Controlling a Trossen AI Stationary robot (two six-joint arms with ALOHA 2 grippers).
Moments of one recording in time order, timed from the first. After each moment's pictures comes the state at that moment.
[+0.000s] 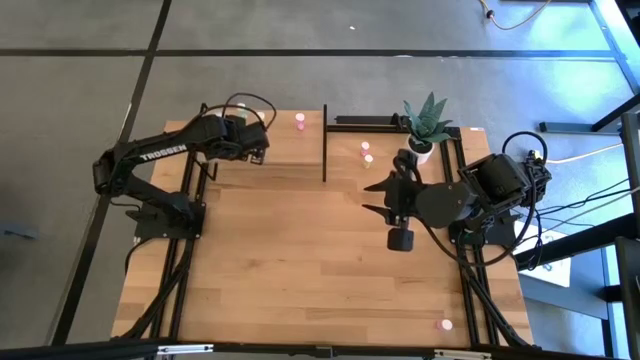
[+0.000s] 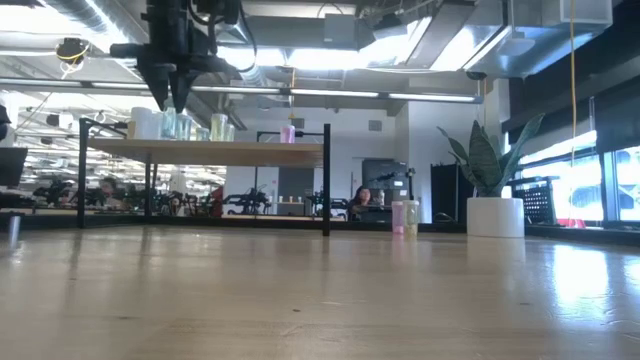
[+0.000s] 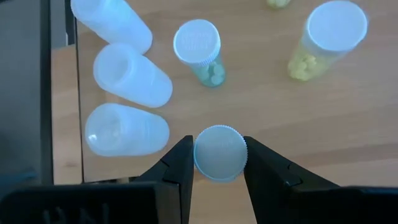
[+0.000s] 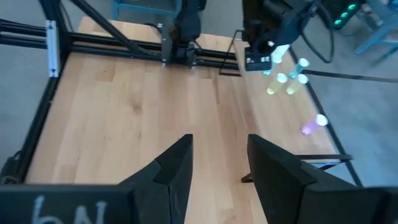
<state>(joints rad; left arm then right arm) 0.40 1.33 1.29 -1.38 -0.53 -0.99 0.45 1.68 2.32 -1.34 0.57 0.17</state>
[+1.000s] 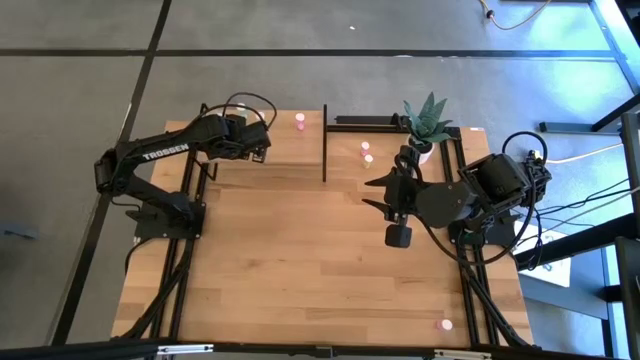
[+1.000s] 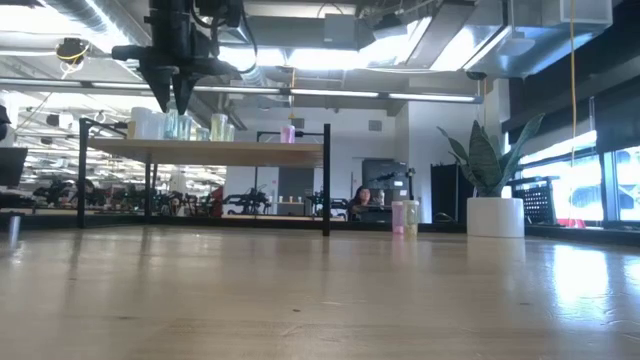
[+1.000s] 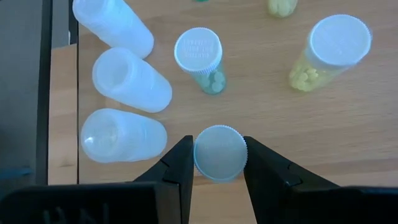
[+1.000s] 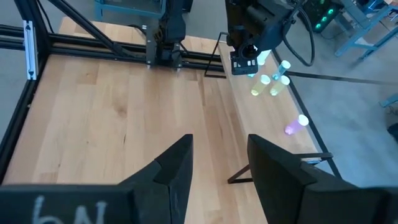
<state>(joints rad) 0.41 1.35 1.29 -1.37 -0.54 -1.02 0.45 1.68 2.32 -1.34 0.64 0.17</state>
